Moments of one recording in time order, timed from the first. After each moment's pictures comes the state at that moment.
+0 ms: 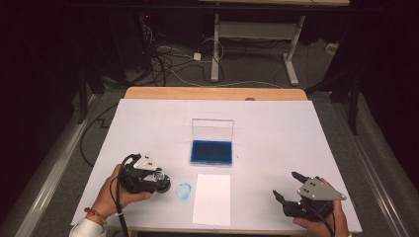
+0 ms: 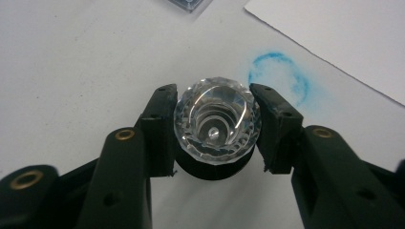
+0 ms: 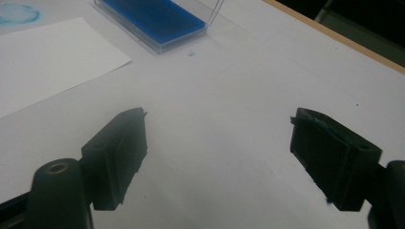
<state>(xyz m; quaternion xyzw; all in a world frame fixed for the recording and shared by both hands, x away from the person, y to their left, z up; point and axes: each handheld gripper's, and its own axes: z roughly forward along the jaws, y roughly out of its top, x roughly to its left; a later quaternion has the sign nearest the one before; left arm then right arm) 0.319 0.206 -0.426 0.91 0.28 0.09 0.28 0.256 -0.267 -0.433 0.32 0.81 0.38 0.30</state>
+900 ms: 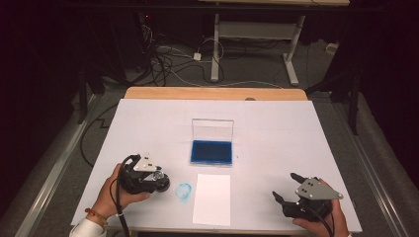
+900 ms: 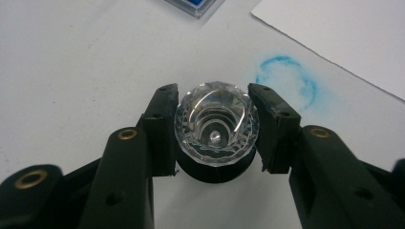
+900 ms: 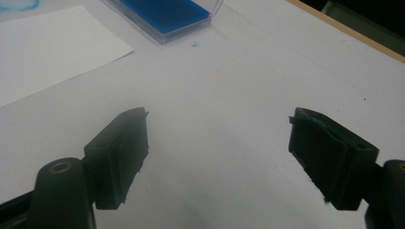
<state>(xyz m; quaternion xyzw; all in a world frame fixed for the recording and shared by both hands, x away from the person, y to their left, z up) 0.316 0.205 -0.426 0.91 0.28 0.12 0.28 0.257 -0.266 -0.436 0.32 0.82 0.37 0.29</state>
